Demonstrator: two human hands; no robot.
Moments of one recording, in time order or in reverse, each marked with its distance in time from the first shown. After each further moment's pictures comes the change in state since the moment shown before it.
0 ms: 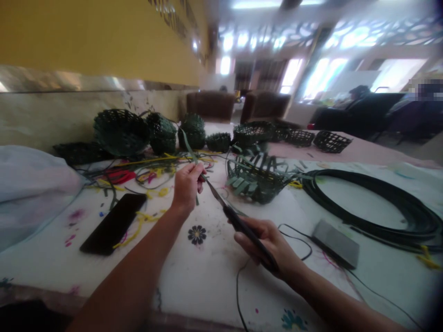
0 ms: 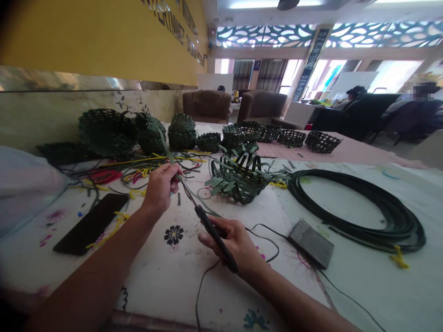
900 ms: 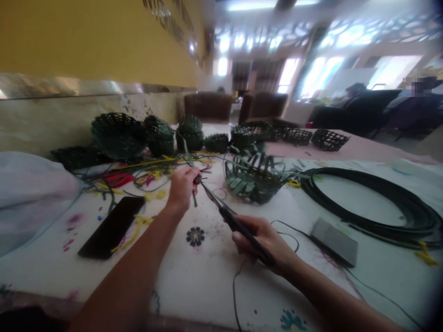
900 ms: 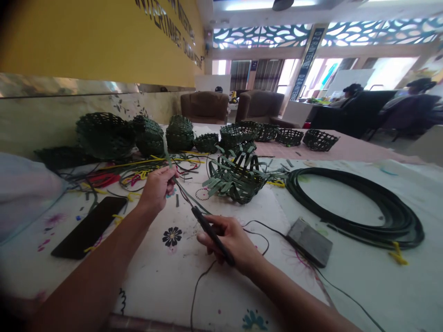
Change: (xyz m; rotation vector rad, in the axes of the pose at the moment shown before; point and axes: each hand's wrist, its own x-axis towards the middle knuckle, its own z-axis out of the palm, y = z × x) left_hand 0.009 -0.002 -0.006 0.077 0.001 -0.097; right_hand 0.007 0.006 -0.005 0.062 -0.028 0.060
